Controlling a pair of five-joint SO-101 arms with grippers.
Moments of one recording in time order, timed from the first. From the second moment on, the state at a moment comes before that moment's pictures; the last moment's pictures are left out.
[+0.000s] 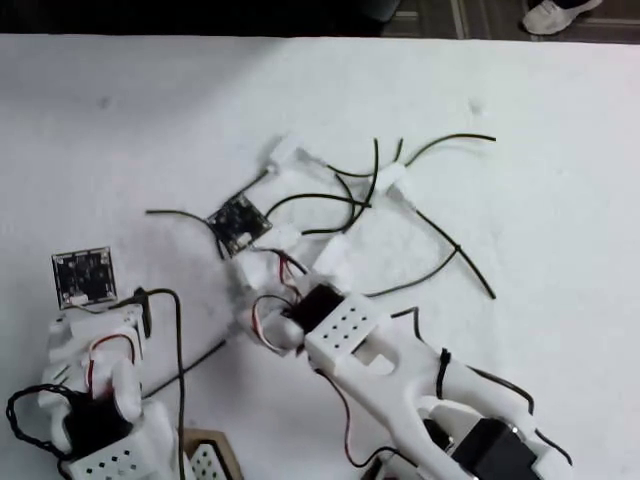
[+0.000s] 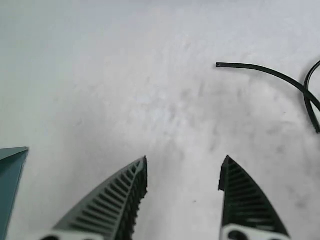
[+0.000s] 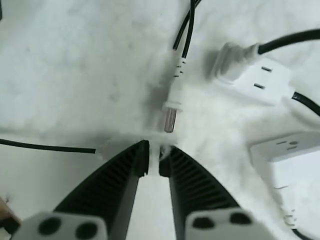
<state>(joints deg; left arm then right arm) -31.4 -103.8 87.6 66.9 -15.2 -50.0 -20.1 47.6 42.8 -3.1</state>
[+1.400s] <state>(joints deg) -31.4 -103.8 88.5 66.2 -15.2 -50.3 -4.6 26.7 51.8 2.8</state>
